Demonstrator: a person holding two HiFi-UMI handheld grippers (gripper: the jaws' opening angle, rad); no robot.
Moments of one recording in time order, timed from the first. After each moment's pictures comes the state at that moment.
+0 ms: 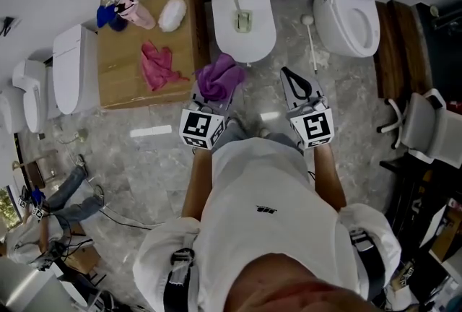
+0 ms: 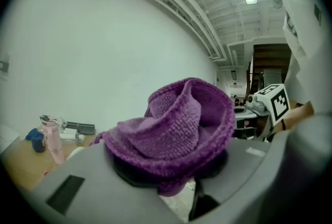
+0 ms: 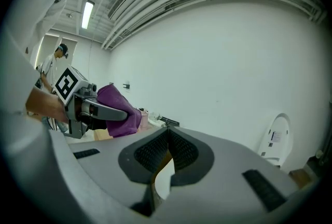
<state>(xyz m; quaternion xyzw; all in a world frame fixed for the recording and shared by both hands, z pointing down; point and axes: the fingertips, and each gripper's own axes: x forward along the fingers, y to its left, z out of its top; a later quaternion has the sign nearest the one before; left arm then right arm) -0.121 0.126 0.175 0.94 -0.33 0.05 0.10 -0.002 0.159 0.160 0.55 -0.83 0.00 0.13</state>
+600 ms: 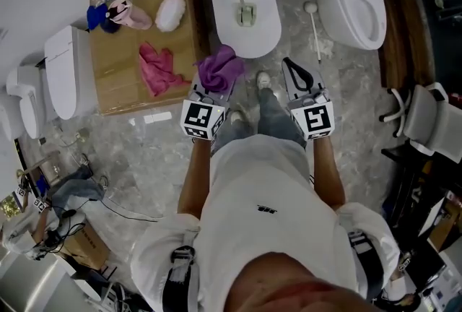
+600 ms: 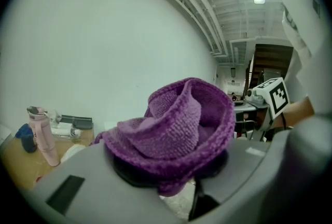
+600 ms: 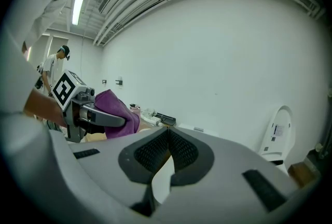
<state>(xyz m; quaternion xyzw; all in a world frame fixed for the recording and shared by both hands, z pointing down) -0.128 0.040 0.225 0.94 -0.30 0.08 0.13 -0.007 0.073 0.195 0.57 -0.81 0.03 0.14</state>
